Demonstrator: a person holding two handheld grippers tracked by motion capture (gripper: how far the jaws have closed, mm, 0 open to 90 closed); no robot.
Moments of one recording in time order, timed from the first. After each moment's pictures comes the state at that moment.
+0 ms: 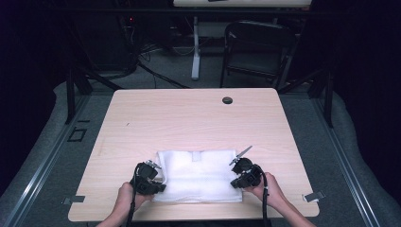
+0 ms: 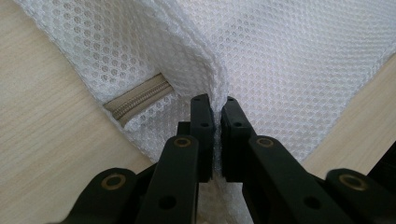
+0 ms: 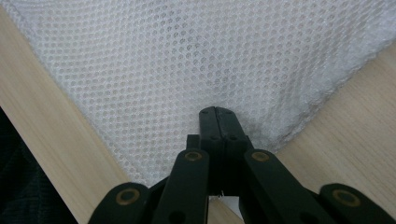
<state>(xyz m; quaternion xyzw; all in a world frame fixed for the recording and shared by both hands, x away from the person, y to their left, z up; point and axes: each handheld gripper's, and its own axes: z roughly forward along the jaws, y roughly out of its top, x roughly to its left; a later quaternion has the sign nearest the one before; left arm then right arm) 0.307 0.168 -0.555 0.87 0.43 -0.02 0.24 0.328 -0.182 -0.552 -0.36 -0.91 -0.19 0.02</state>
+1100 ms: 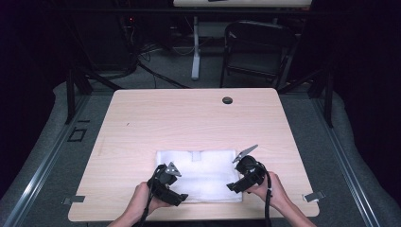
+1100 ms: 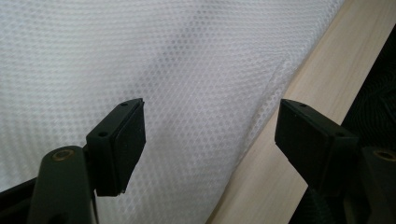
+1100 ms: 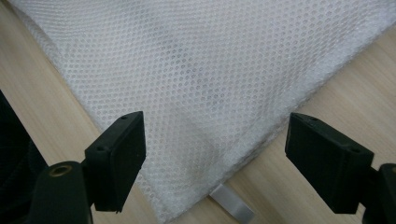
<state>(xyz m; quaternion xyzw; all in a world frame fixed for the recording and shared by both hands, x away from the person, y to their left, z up) 0.287 0.105 -0.537 0.92 0.29 0.02 0.26 0.320 -0.188 -0.531 -0.35 -0.91 -0.24 -0.03</state>
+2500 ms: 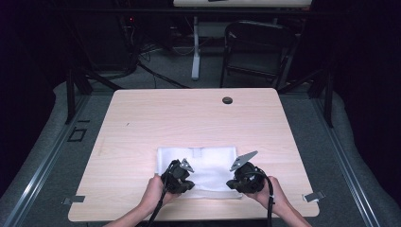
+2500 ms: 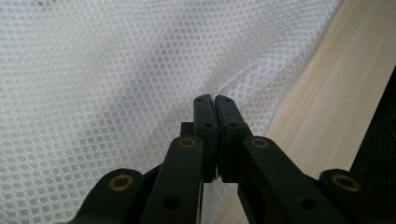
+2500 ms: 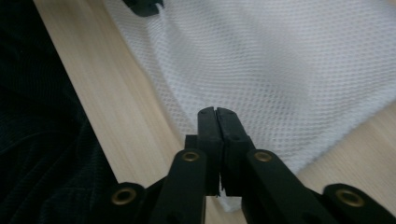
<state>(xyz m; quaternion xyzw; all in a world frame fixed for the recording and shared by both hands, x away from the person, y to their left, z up) 0.311 0.079 -0.546 0.92 0.29 0.00 0.26 0.292 -0.176 -0.513 -0.28 -0.92 -0.27 -0.03</state>
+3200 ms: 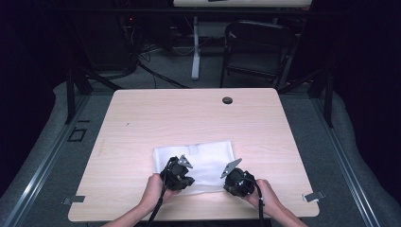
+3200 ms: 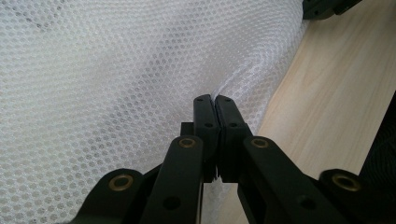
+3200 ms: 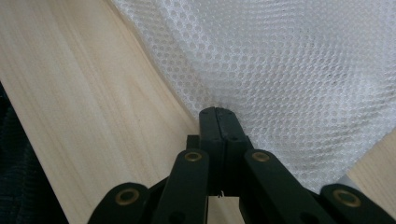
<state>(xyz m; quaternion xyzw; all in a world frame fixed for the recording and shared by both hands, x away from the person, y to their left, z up) 0.316 0.082 -0.540 0.91 0.30 0.02 0.28 0.299 -0.156 -0.553 -0.26 -0.94 -0.21 -0.06</state>
